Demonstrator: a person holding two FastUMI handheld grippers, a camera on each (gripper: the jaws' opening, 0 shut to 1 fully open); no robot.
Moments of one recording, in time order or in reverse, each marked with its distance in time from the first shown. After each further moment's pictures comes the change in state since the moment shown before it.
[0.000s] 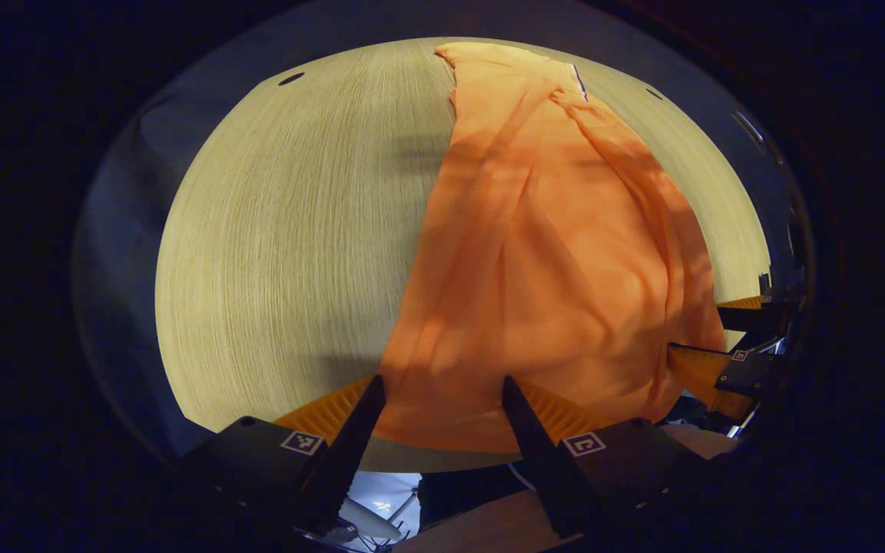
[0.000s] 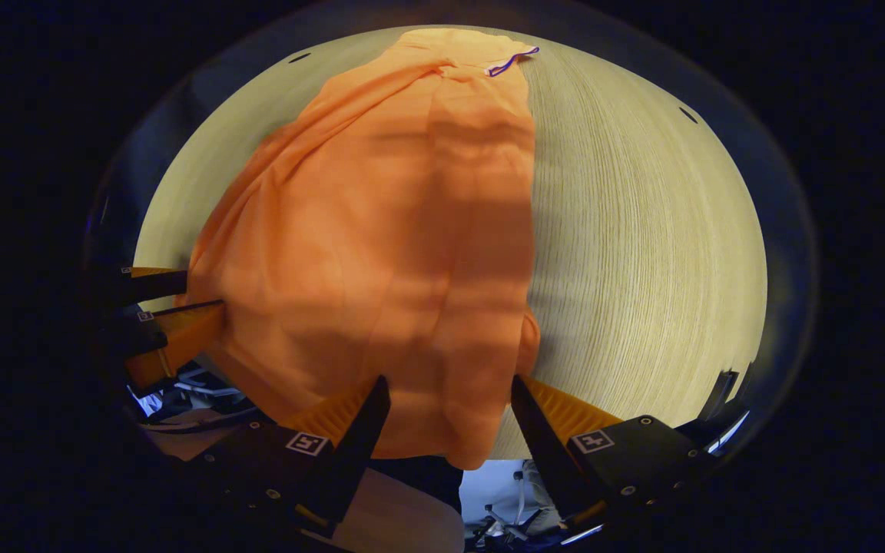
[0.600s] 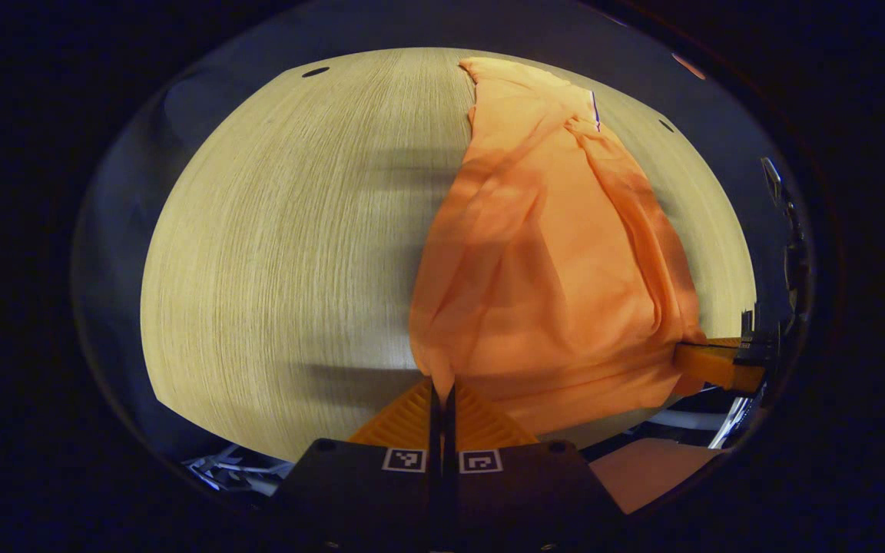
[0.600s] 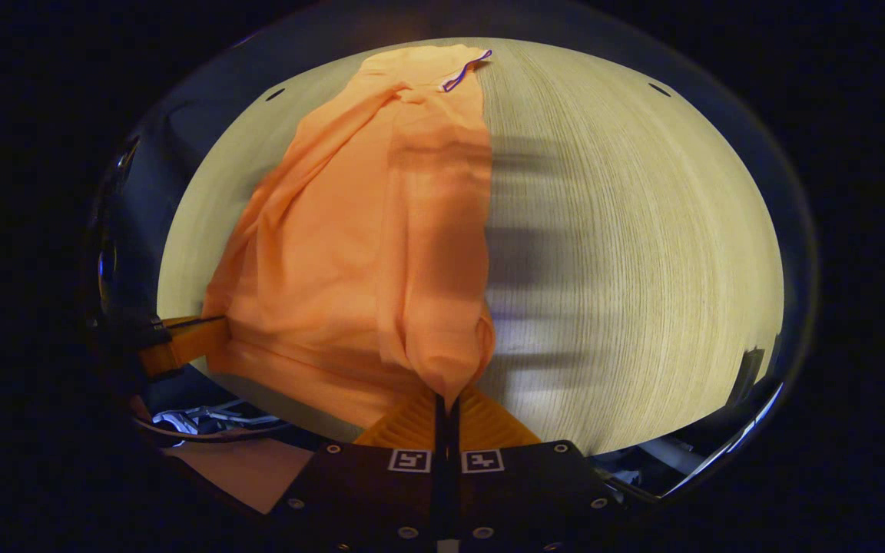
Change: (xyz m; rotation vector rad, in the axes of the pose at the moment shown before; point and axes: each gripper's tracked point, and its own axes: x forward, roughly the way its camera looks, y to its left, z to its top) left arm -0.002 -0.005 0.010 -0.113 -0.068 -0.078; right arm -0.010 -0.014 0.017 0.131 -0.083 0.106
